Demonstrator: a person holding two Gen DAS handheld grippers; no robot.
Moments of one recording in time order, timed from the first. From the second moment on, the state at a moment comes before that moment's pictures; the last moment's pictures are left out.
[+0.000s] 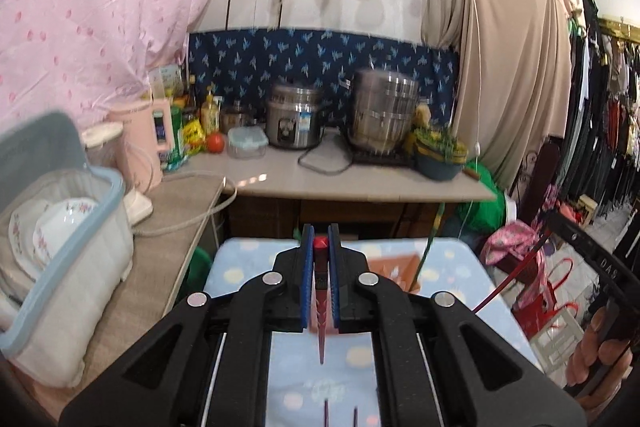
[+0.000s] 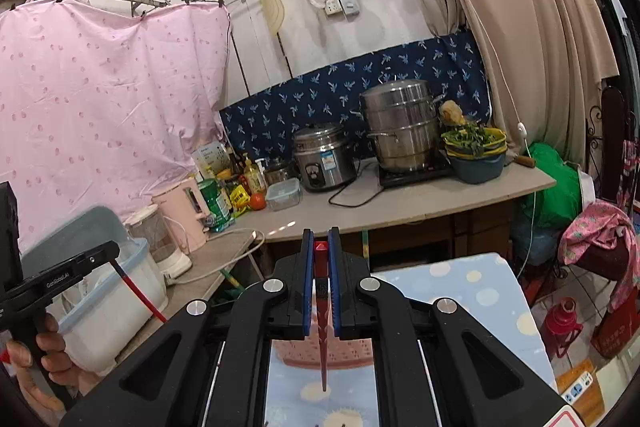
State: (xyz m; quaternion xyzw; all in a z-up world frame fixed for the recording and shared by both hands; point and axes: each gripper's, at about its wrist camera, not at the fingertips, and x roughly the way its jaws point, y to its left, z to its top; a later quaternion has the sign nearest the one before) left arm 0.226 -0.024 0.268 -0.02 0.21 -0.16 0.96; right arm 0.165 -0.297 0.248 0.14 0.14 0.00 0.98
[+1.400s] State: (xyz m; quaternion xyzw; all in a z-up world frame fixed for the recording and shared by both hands) left arm 0.321 -0.058 0.228 -0.04 0.23 -0.14 0.96; right arm 0.253 -0.286 0.220 0.12 0.17 0.00 0.98
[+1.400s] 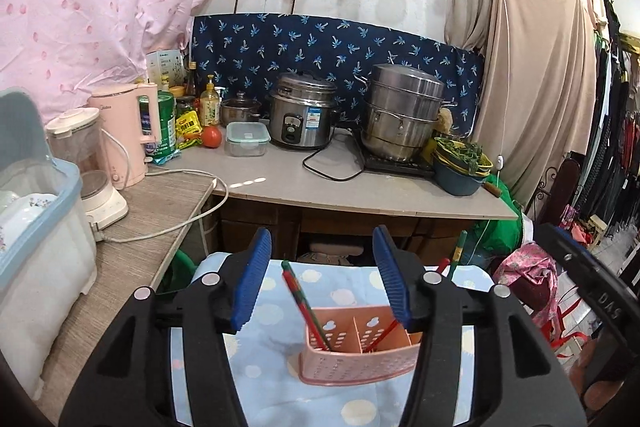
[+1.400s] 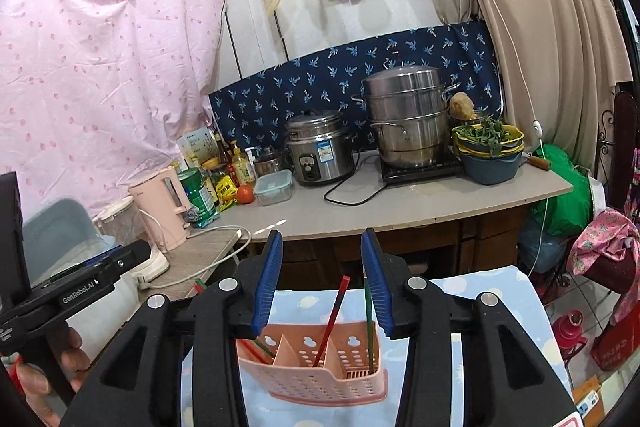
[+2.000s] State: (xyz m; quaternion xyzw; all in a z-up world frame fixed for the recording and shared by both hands) left arm 0.196 -0.021 0.207 0.01 0.26 -0.15 0.95; right arm 0.112 -0.268 0.205 0.10 0.19 0.01 0.98
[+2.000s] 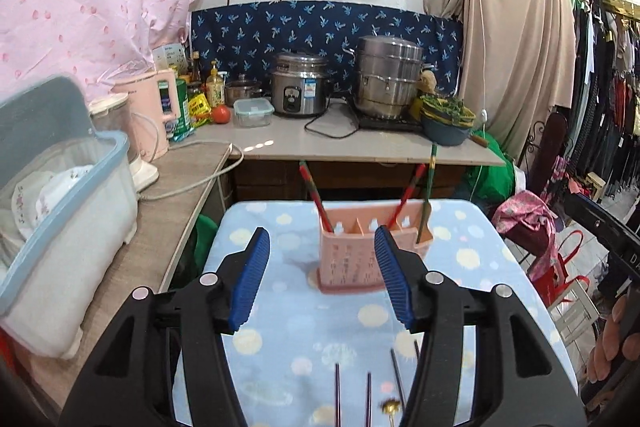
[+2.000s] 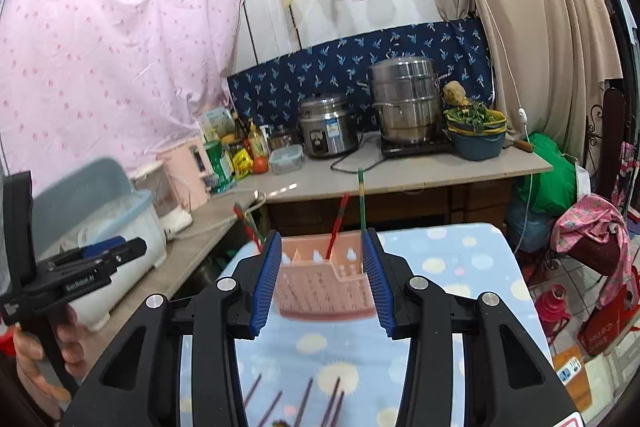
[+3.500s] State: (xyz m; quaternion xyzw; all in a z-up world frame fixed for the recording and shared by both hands) left arm 0.037 0.010 -0.020 0.04 0.43 -0.14 0.89; right arm -0.042 -0.177 -0.031 0.06 0.40 0.00 0.91
